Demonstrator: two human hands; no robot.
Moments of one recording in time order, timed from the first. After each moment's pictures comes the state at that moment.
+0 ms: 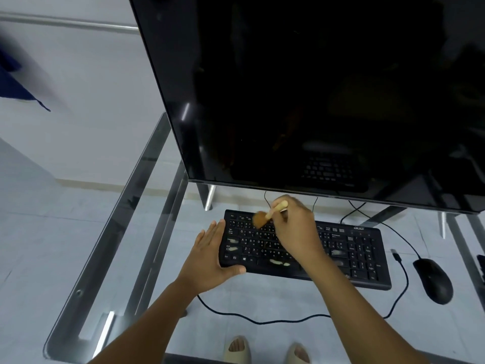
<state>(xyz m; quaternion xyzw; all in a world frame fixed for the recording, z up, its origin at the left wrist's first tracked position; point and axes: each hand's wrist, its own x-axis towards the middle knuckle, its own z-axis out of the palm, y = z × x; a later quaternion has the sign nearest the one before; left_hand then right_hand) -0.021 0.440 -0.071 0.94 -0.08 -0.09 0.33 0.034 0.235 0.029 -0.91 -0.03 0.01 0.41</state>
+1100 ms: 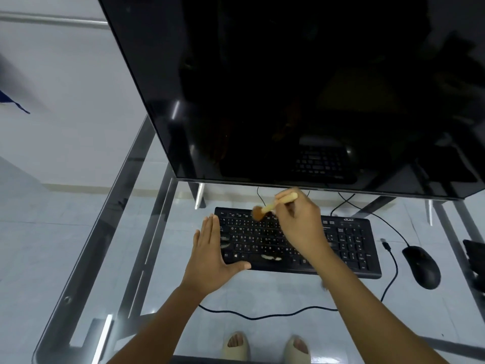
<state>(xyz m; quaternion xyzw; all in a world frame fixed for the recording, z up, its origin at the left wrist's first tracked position) -0.025 0.410 -0.065 0.94 -0.03 -0.06 0.32 0.032 0.209 0.034 -0.89 -0.02 -0.02 0.46</state>
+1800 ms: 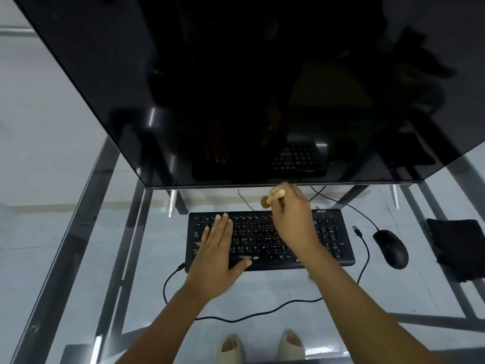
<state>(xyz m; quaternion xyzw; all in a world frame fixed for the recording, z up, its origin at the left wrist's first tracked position) -0.017 0.360 -0.050 0.95 -0.17 -0.06 0.24 0.033 0.176 0.029 -0.92 0.02 -0.09 0.39</state>
